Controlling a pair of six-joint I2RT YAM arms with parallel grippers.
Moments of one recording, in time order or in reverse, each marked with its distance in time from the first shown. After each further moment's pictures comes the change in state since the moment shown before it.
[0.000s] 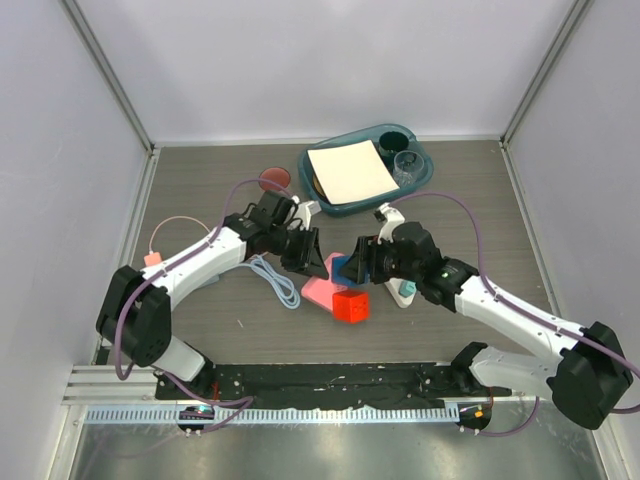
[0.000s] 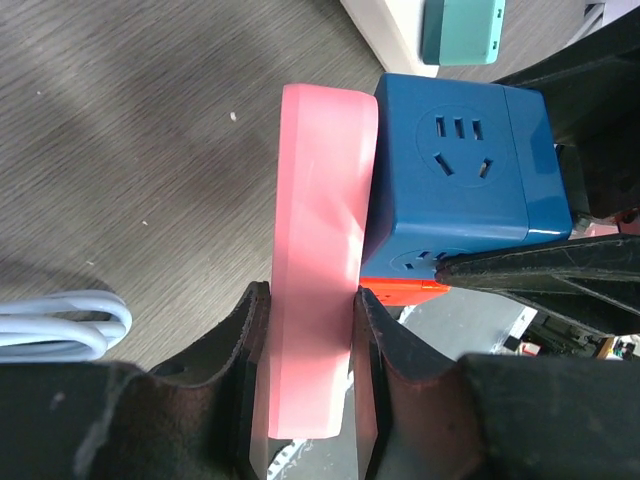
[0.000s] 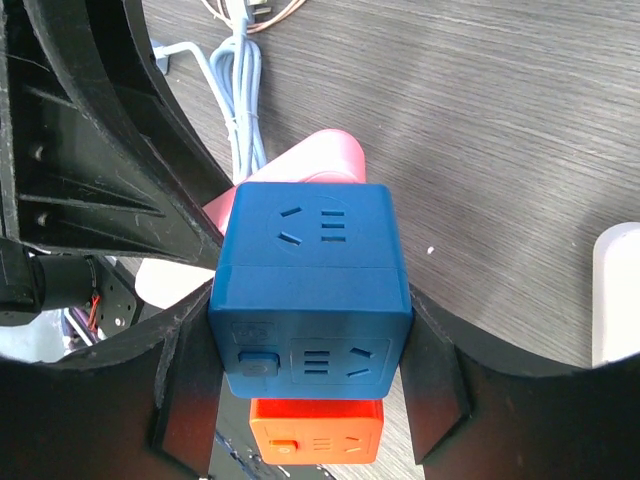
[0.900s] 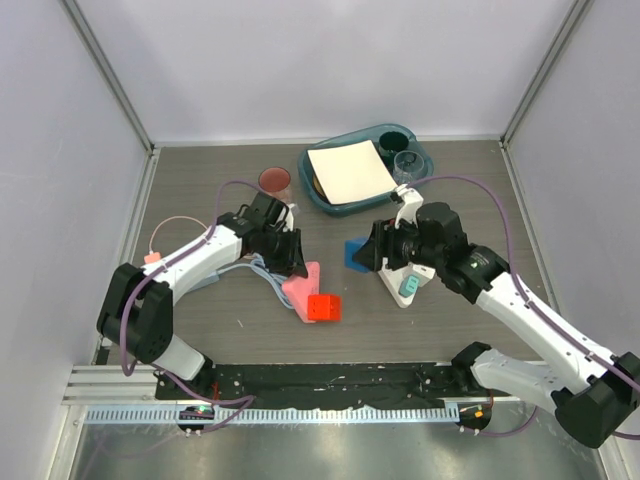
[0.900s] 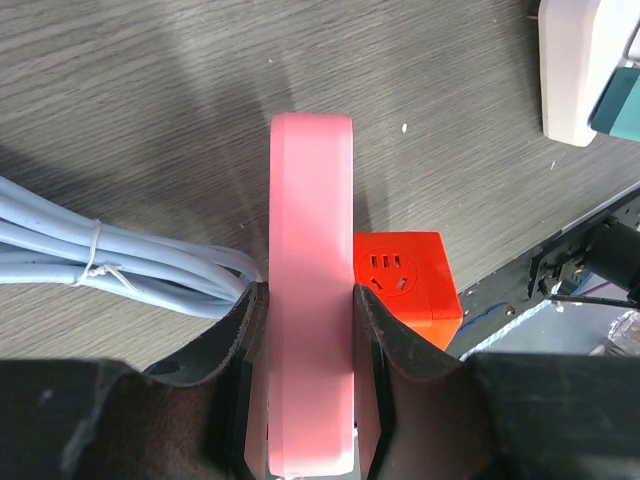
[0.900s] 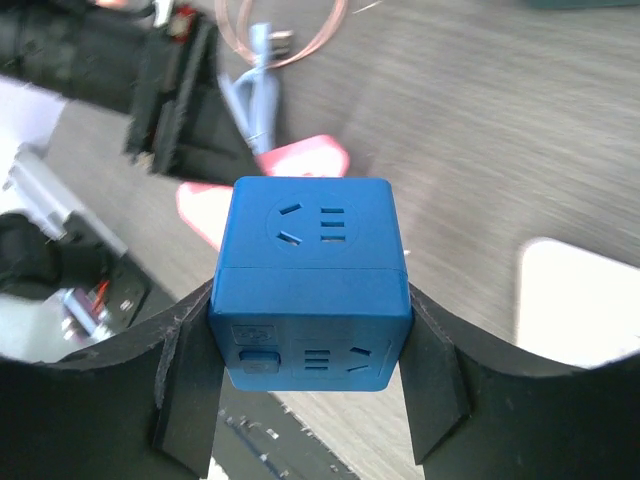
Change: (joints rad) left arm 0.050 0.011 -0.023 -0.087 -0.227 -0.031; right arm -0.097 -0.084 0.206 -0.272 -0.125 -0.159
